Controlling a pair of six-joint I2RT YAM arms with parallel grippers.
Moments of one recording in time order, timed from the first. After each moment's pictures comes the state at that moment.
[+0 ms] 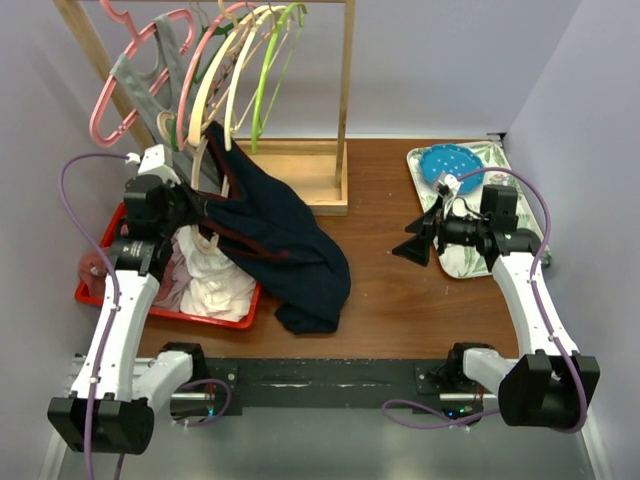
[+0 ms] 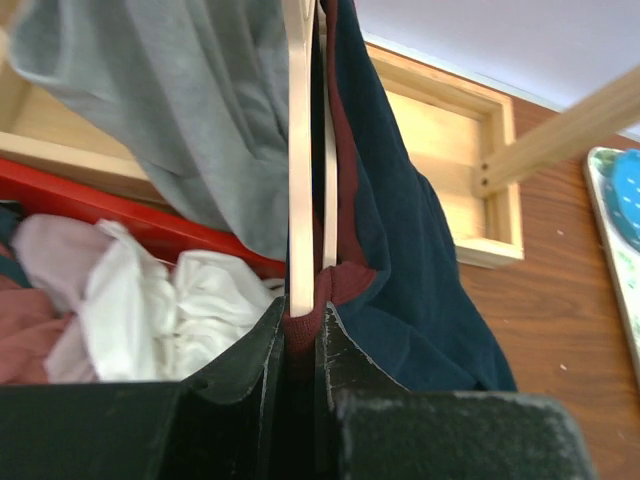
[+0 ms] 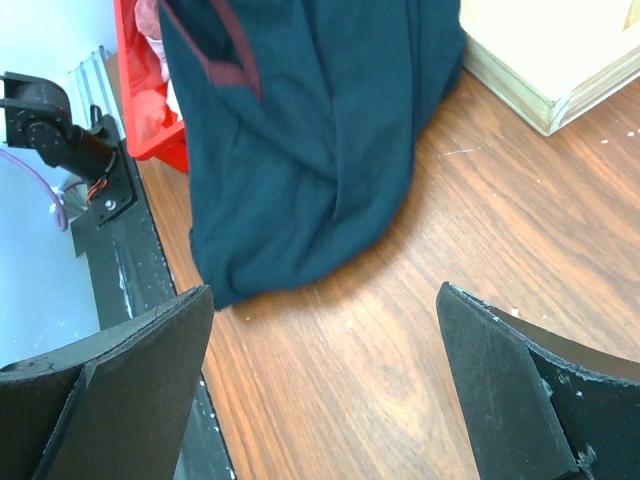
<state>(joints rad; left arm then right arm) -0.04 0.95 1.00 -0.44 0.03 -0.38 -0.05 1.10 0.91 -0.55 -1.12 -0.28</state>
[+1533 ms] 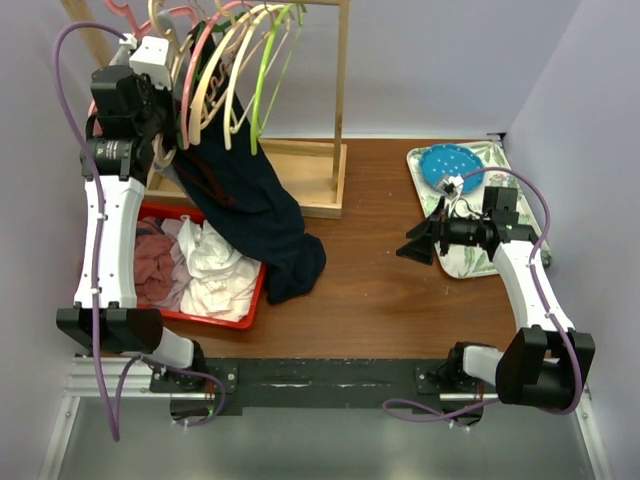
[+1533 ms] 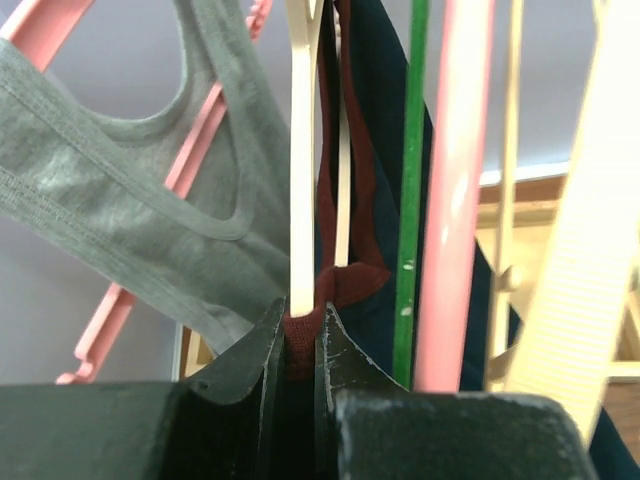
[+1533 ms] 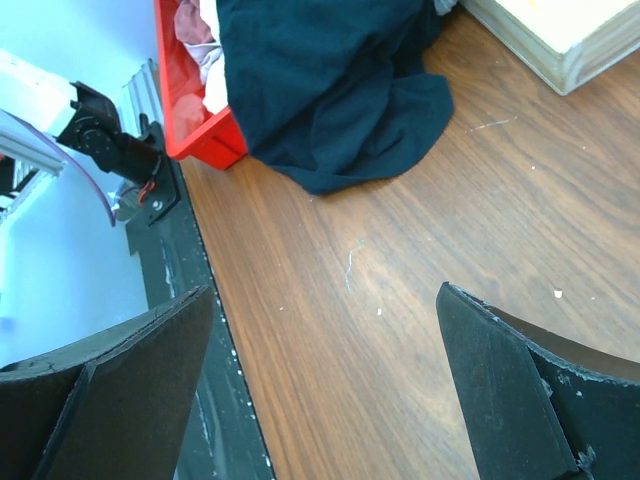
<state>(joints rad) 0.02 1.49 1.86 -0.61 0.04 0.14 -0.11 1.20 0.92 -0.64 -1.22 -0.33</state>
